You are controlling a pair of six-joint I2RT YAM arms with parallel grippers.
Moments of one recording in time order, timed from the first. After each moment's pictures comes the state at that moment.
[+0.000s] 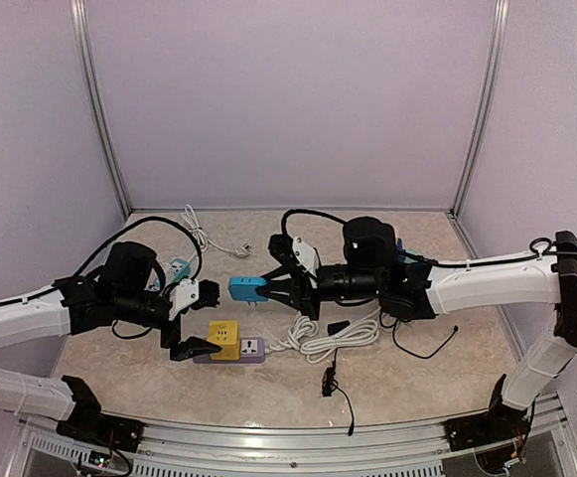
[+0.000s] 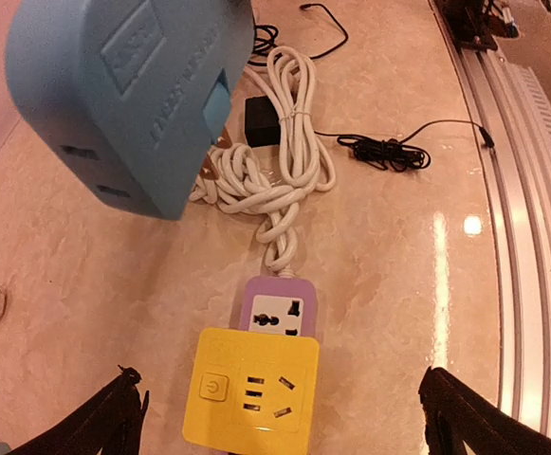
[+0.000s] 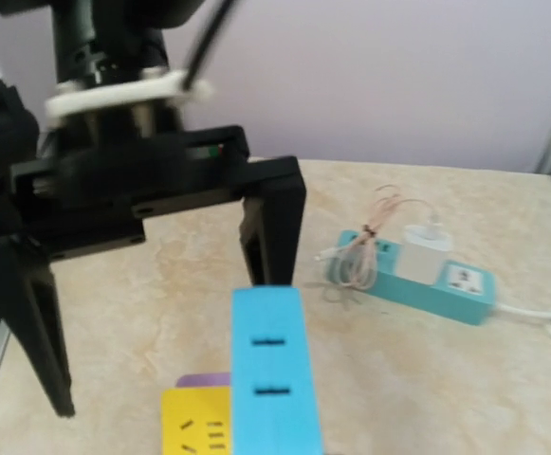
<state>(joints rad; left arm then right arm) -0.67 1.03 0.58 -0.22 0.49 0.52 1.01 1.63 1.03 0.39 -0.42 -0.24</state>
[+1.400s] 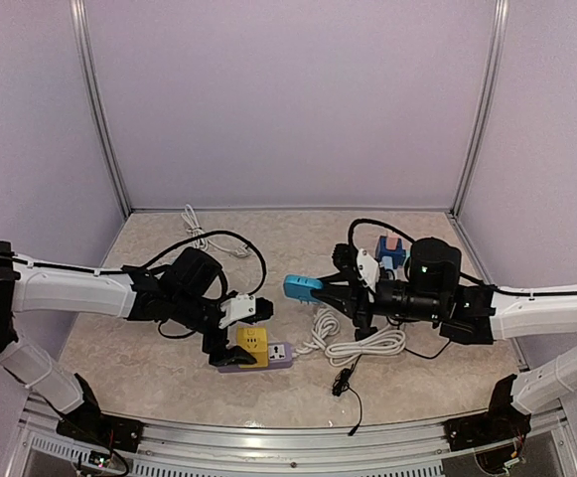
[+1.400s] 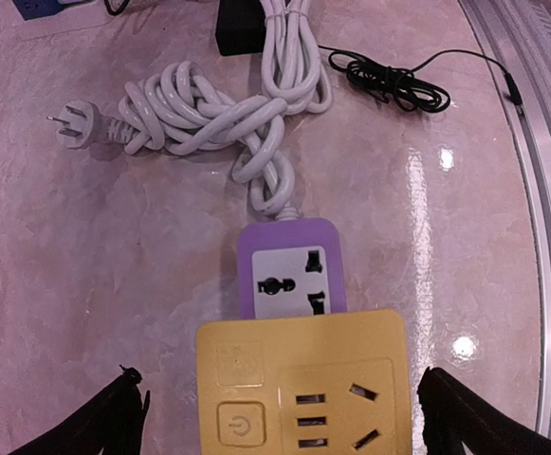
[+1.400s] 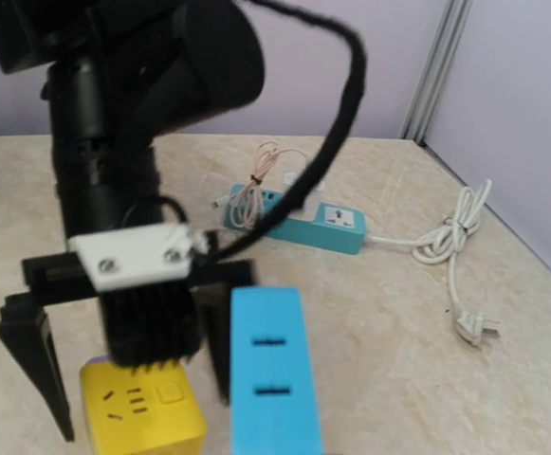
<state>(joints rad) -0.83 1.50 0.81 -0.22 0.39 0.58 0.98 1.23 0.67 0.40 -0.21 -0.25</state>
